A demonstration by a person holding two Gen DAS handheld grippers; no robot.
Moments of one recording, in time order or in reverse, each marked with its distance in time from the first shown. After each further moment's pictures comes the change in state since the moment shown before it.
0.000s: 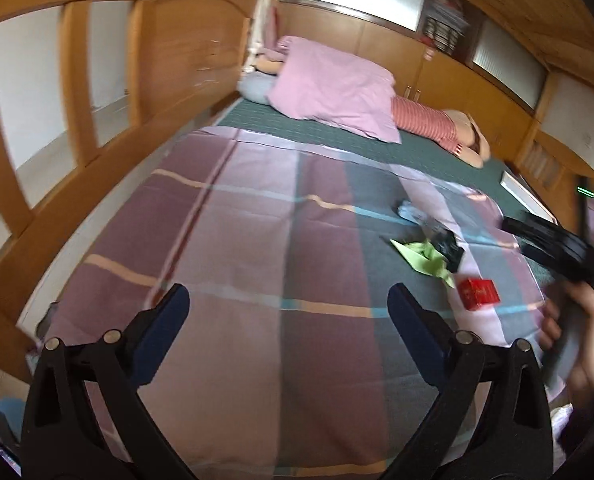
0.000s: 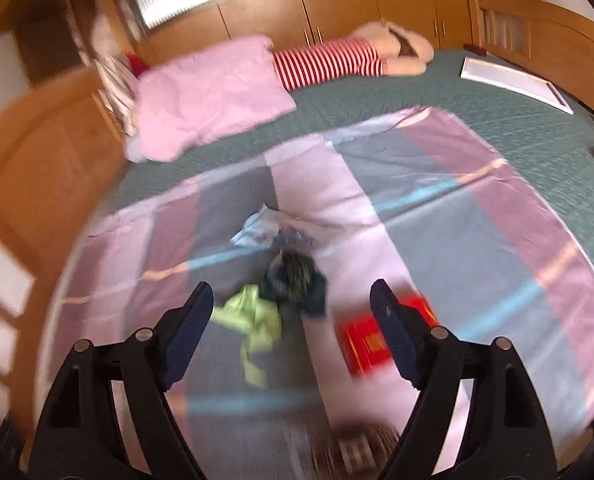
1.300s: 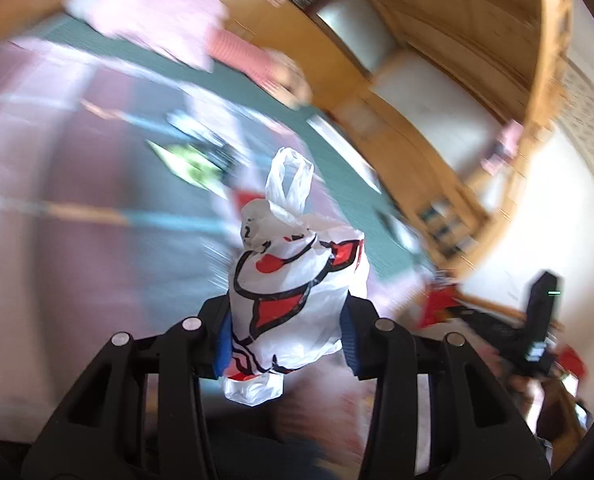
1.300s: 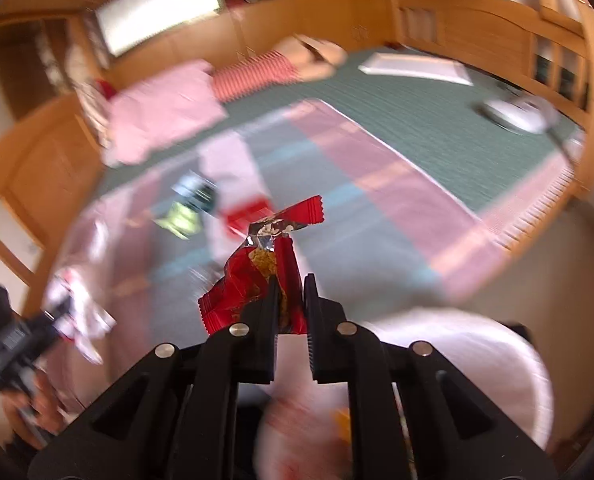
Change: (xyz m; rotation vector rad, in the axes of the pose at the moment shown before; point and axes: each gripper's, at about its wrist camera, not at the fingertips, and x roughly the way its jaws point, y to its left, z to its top) left arm -0.012 -0.076 -0.045 0.008 0.297 -0.838; right arm -0.280 -0.142 -0.163 0.103 -0.013 -0.146
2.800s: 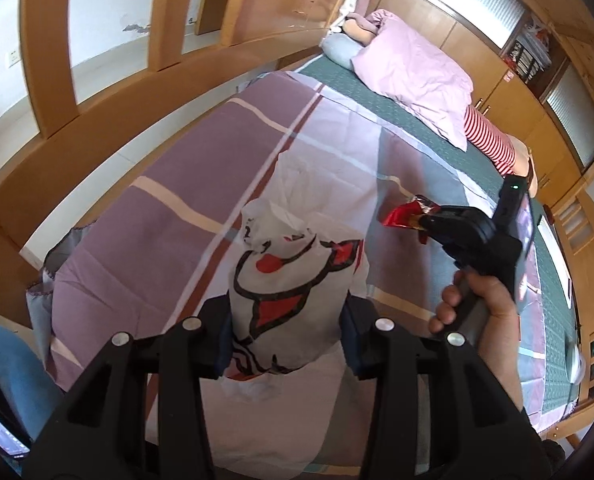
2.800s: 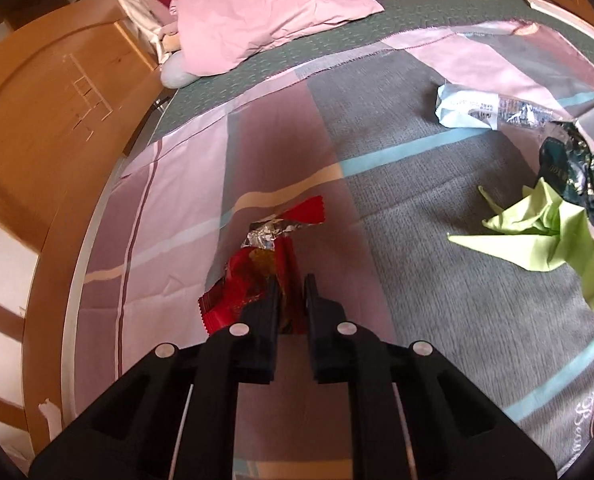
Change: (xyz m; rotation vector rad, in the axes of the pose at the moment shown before) left arm -0.114 0.148 0.035 -0.355 -0.261 0.863; right arm 0.341 0.375 0.042 -0.073 0.213 0.297
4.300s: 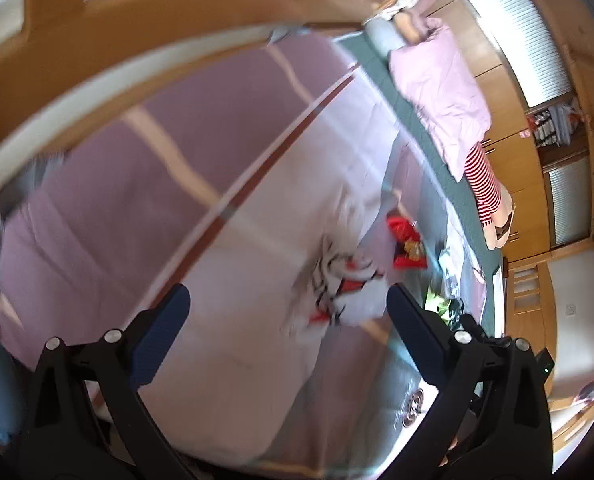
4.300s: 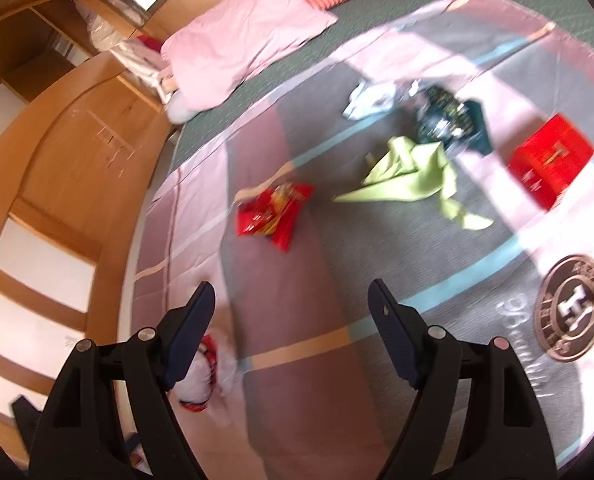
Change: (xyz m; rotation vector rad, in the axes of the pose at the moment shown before) left arm 0.040 0.042 0.027 -0.292 0.174 -0.170; right arm -0.108 -0.065 -0.038 0.175 -0.042 0.094
